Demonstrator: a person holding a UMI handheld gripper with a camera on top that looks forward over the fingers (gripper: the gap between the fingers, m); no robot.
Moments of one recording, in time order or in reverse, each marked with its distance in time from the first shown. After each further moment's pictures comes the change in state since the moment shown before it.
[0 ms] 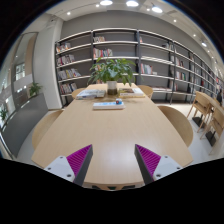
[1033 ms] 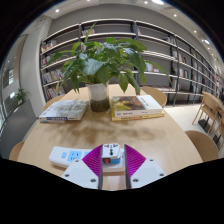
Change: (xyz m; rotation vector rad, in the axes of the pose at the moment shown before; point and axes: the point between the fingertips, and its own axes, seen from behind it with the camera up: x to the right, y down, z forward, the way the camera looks) arm 0.049 -0.152 0.385 -0.005 0.045 0.043
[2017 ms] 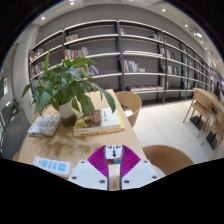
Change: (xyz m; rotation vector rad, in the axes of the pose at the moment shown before) arm 0.169 -0.044 -0.023 0.006 0.062 0.066
